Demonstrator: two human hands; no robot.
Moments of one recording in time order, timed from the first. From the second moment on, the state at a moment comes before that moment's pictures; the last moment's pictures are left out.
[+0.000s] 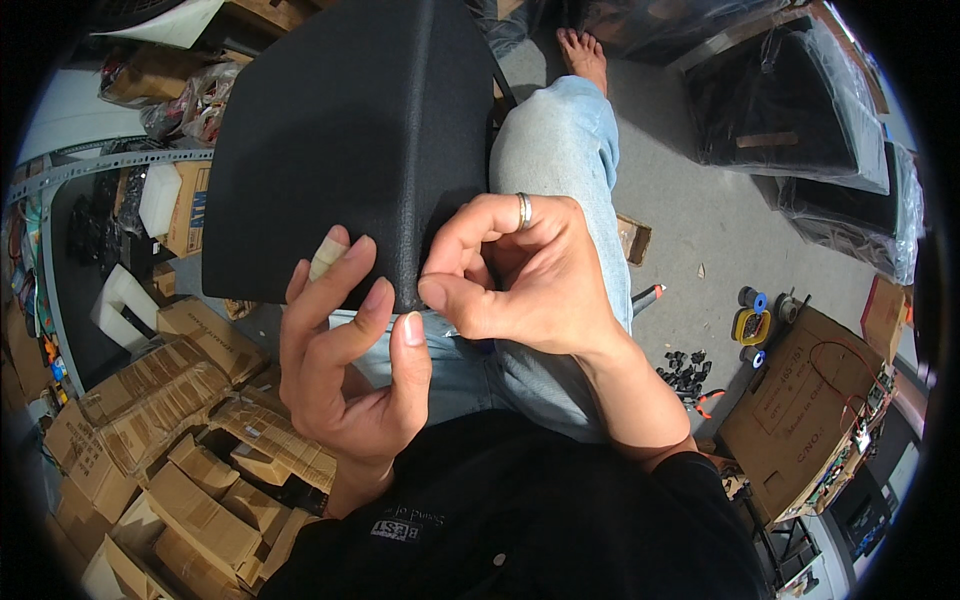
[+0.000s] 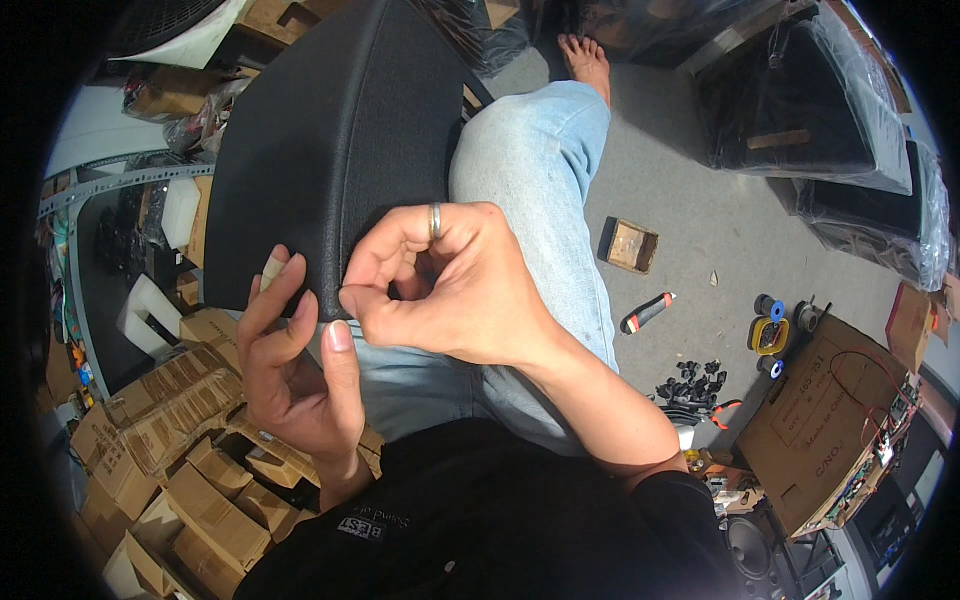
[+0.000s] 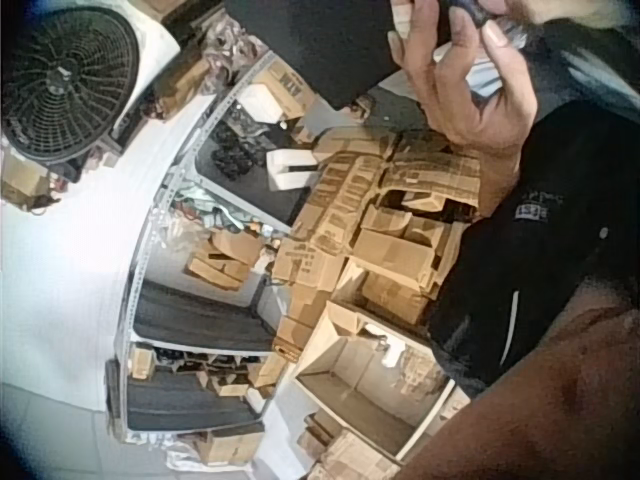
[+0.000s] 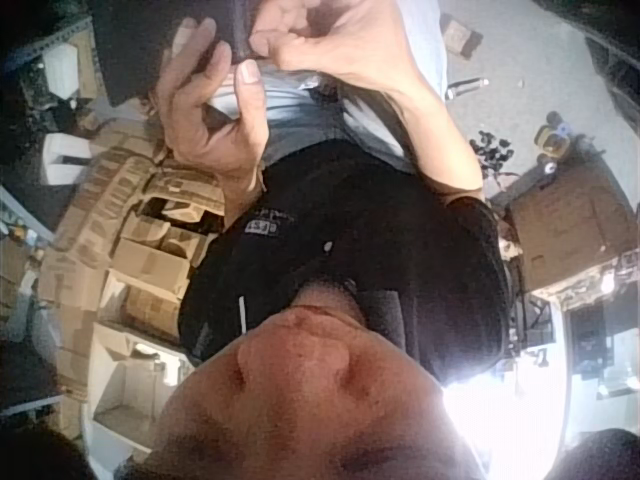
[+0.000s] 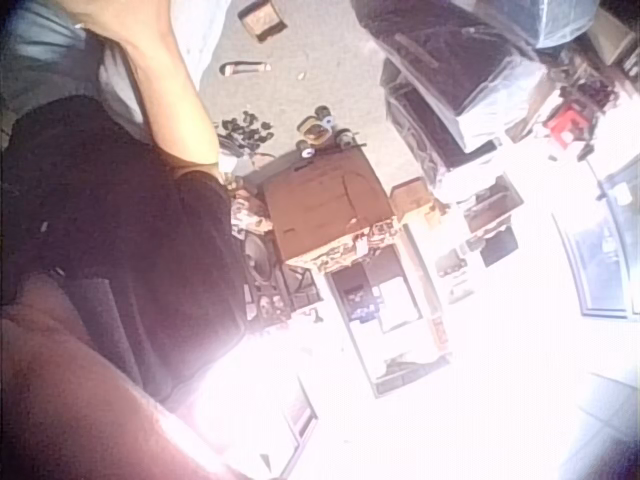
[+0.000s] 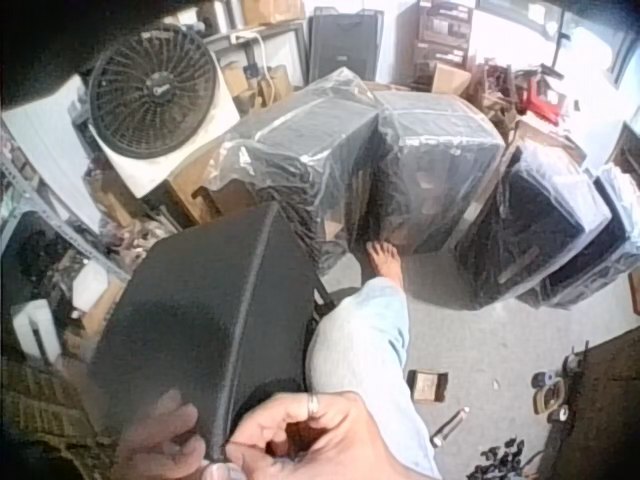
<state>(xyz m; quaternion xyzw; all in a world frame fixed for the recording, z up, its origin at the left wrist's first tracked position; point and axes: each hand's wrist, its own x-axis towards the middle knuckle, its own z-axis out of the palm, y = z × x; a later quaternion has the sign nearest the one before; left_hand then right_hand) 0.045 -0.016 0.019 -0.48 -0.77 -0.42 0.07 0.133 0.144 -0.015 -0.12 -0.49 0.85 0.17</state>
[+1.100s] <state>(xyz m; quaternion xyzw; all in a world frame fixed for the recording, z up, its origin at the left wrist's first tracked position) 0.054 -0.008 0.028 -0.47 -0.78 -0.42 0.03 0.134 0.147 -0.018 -0.09 -0.47 0.86 0.16</state>
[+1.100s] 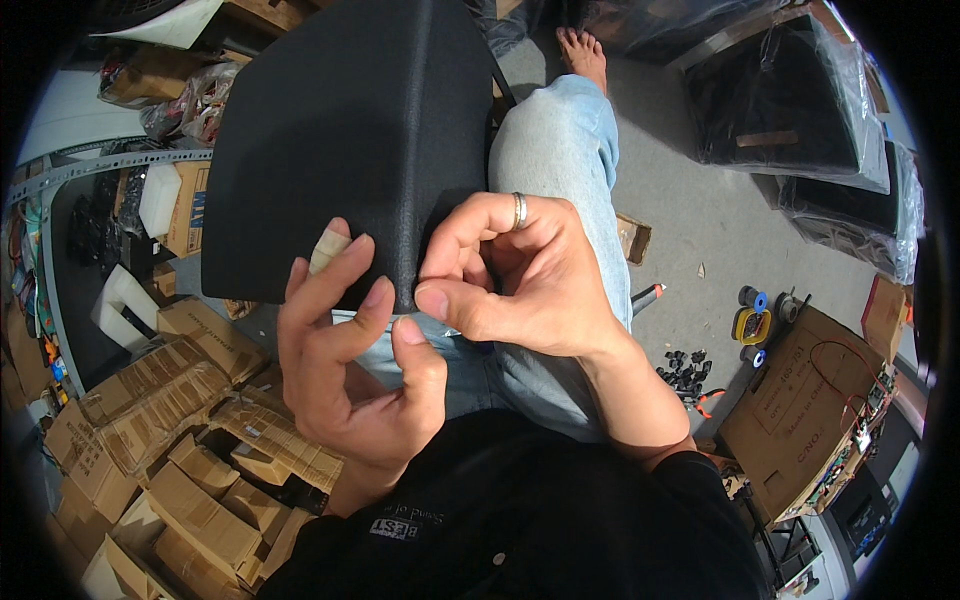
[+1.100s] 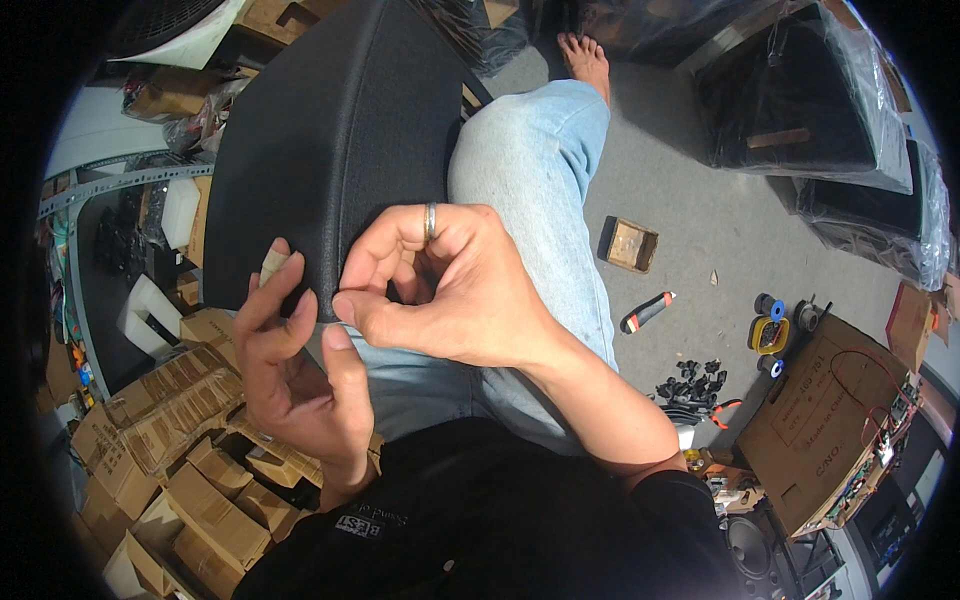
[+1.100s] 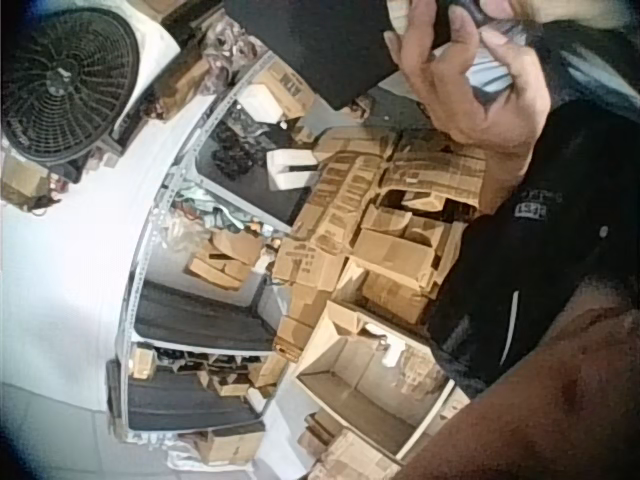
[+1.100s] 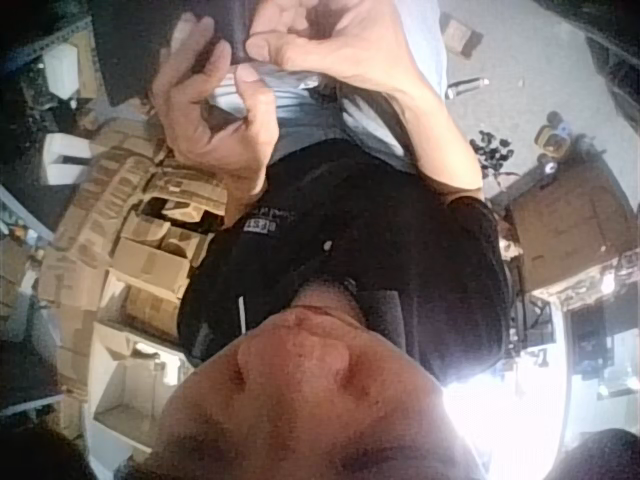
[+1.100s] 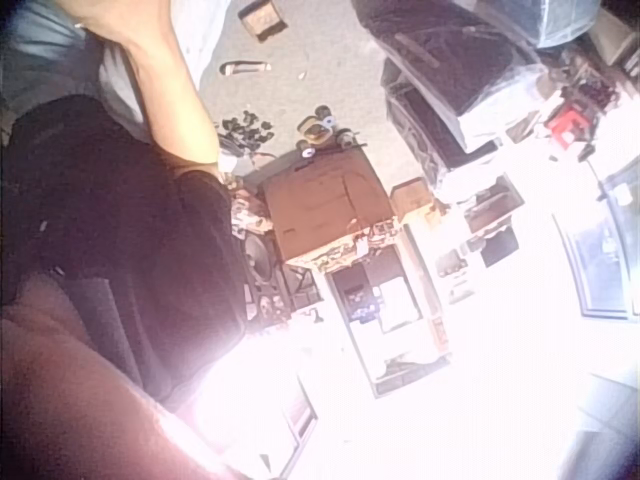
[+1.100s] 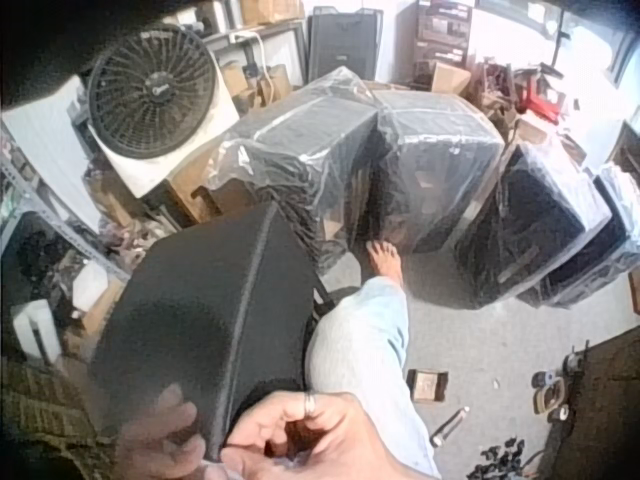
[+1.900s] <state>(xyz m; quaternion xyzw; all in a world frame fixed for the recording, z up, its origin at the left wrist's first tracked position) 0.056 -0.009 0.025 -0.47 -0.78 -0.42 0.04 0.133 0.145 -0.017 -0.10 -0.49 0.85 0.18</state>
